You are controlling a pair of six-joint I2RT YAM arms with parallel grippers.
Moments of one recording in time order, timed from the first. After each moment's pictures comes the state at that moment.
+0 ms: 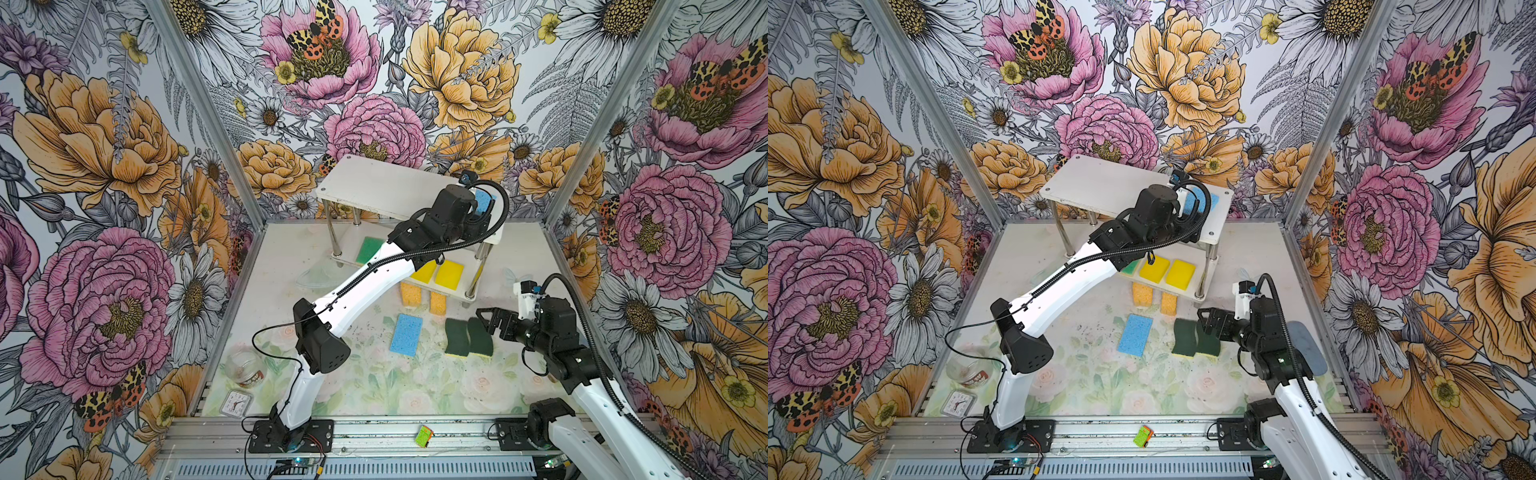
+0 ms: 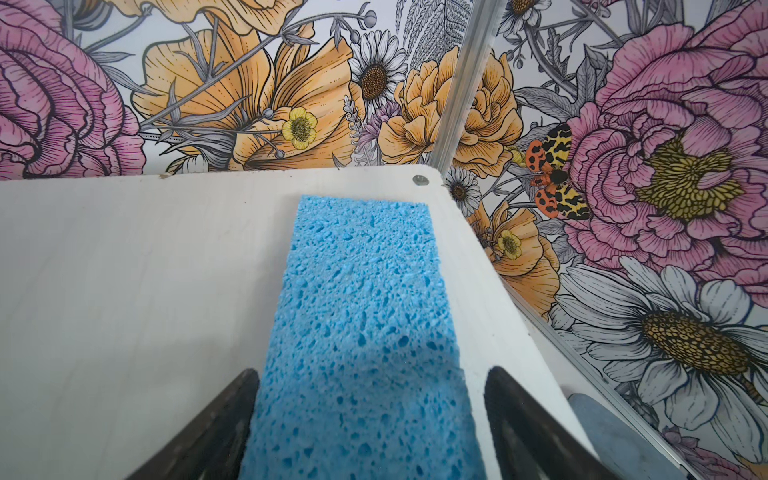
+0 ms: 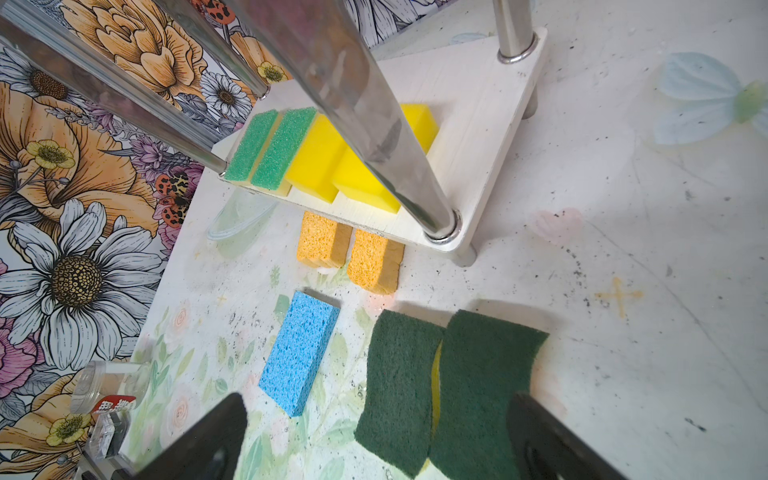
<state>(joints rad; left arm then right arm) -0.91 2.09 2.38 -0.64 -0.27 -0.22 0.17 0.67 0.53 -0.47 -0.36 0.45</state>
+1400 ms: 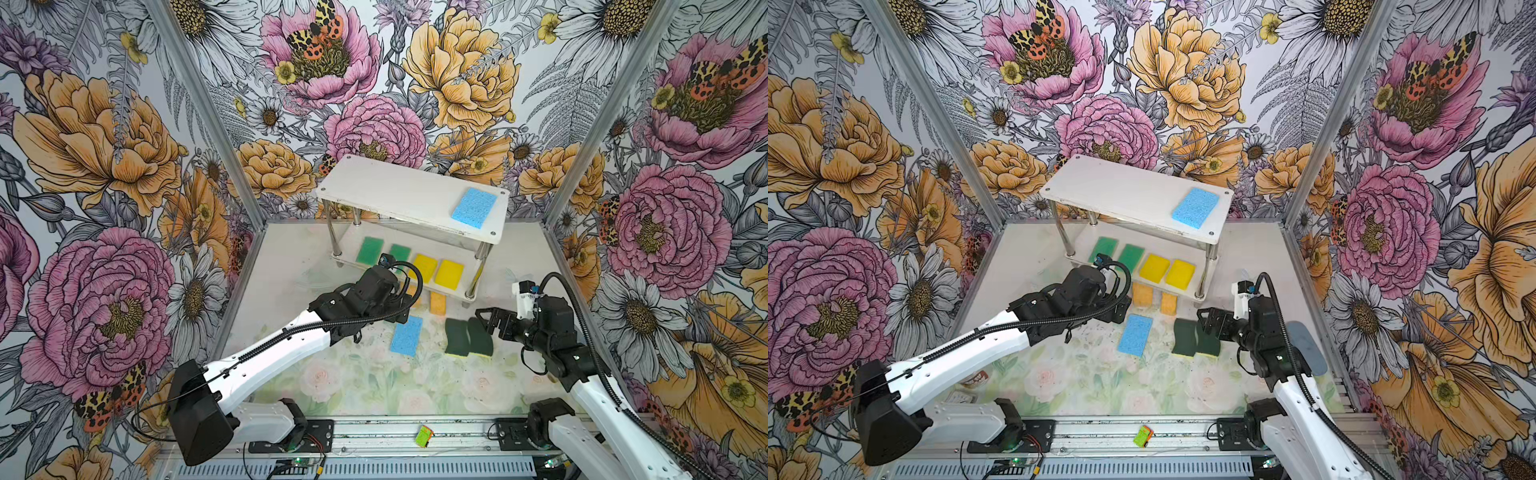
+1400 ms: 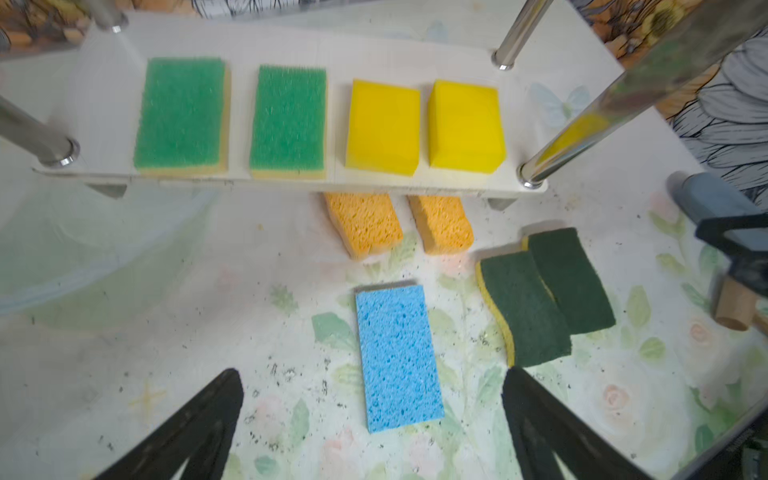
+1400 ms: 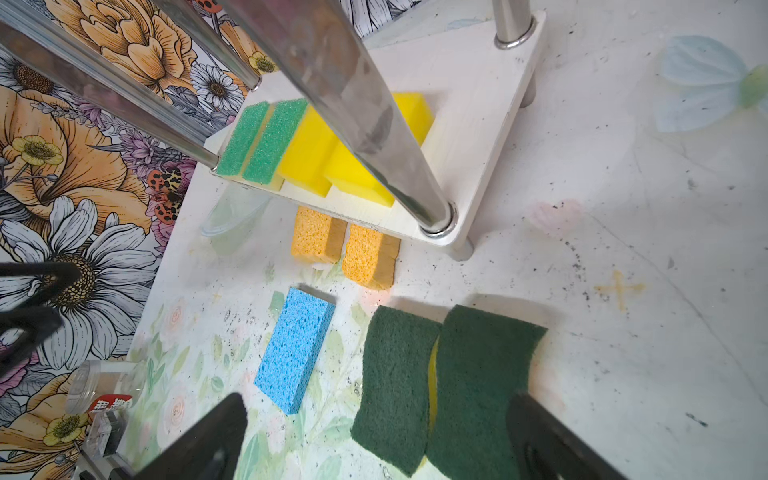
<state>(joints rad) -0.85 1.27 1.06 -0.58 -0.24 -0.43 0.17 0.70 0.53 -0.47 -0.36 0.45</state>
